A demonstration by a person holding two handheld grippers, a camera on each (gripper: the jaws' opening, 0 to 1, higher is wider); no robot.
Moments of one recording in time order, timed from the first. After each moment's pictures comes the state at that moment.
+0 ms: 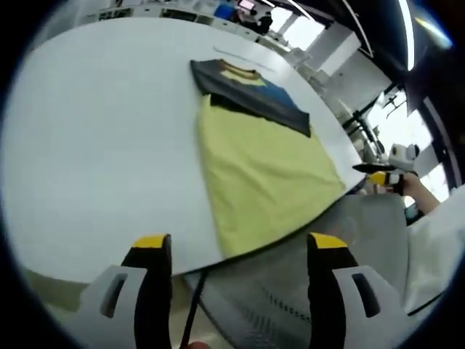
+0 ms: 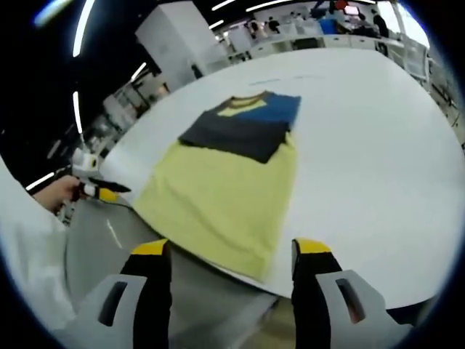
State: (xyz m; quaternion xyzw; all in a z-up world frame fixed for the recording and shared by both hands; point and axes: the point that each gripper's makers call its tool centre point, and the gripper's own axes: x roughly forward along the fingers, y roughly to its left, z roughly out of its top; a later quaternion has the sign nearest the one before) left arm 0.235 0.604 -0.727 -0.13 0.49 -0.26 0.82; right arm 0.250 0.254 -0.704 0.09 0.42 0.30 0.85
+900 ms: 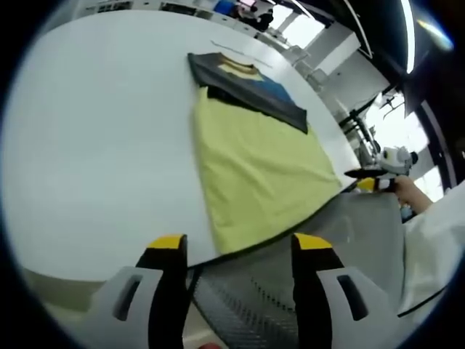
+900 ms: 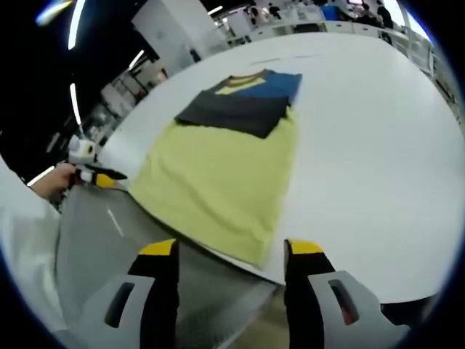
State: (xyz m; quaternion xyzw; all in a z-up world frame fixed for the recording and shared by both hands) left arm 0.231 0.599 -0.731 -0.14 0.50 -0.28 0.81; right arm 0.238 0.254 -0.733 0.07 0.47 0.31 0.83
